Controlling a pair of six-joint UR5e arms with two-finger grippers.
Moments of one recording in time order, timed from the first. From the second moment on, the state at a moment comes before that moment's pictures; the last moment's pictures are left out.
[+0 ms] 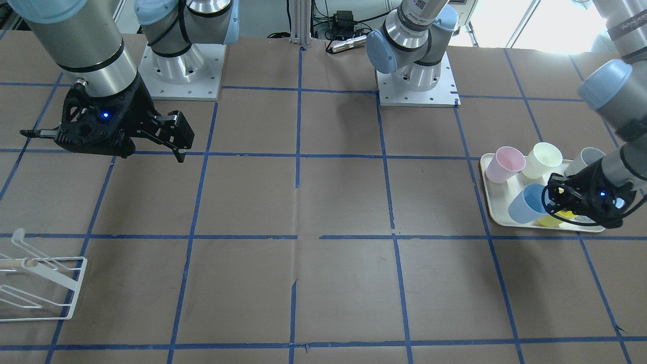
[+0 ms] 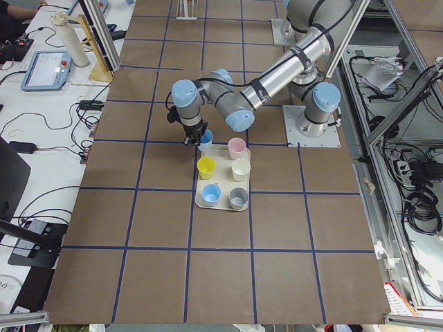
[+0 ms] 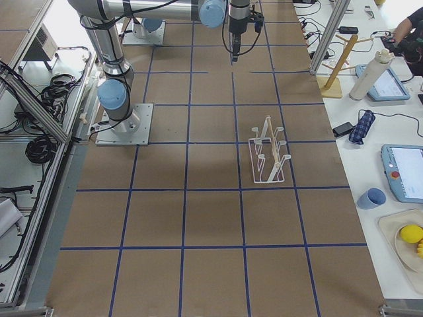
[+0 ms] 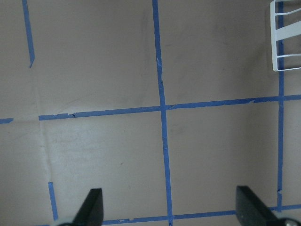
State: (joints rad) left arm -1.01 -1.87 -1.64 -1.32 1.56 1.18; right arm 1.59 -1.48 1.54 -1.64 -1.58 0.09
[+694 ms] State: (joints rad) left arm -1.29 -1.86 -1.32 -1.81 1.11 0.69; right arm 1.54 -1.49 1.53 -1.60 -1.50 0.09
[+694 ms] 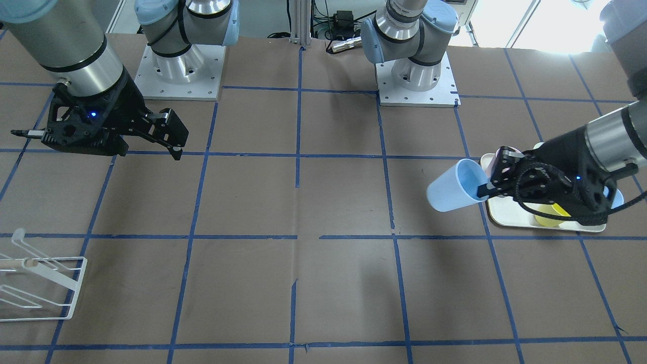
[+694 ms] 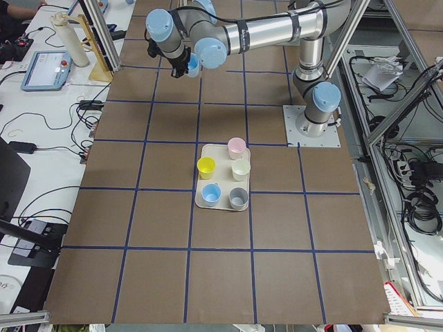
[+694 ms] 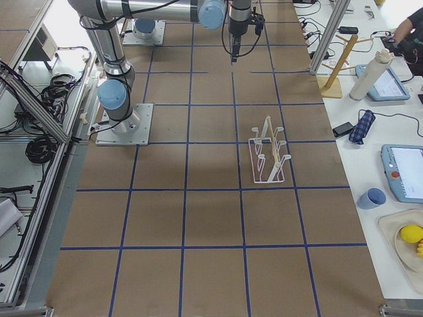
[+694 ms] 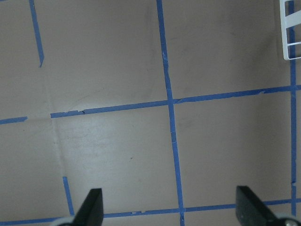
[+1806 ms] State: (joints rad) left arm -1.57 -1.86 -1.62 -1.75 -0.01 0.30; right arm 1.30 -1.49 1.55 -1.43 -0.75 0.11
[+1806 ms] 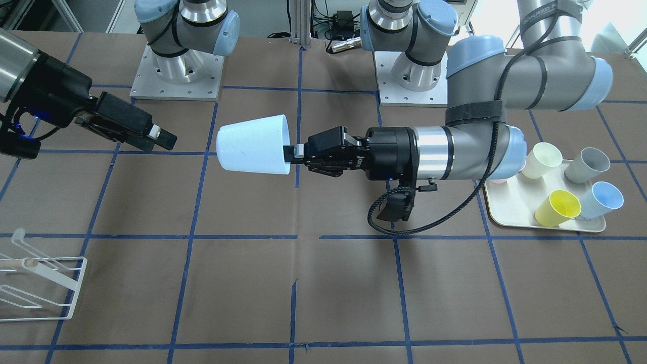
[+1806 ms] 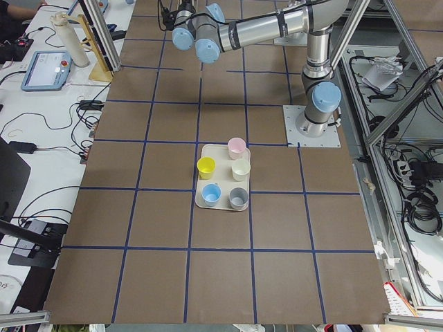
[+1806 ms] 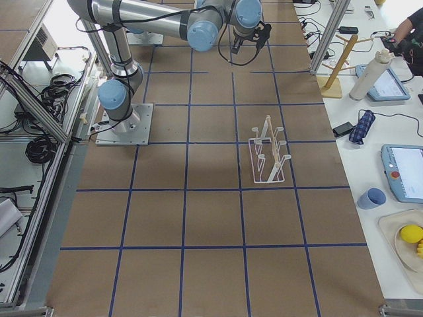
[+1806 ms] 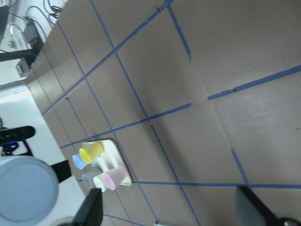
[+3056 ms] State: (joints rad) left arm -1.63 -1.83 -1.75 -1.64 -0.11 0.31; right arm 1.34 -1.48 1.54 -1.38 -0.47 0.64
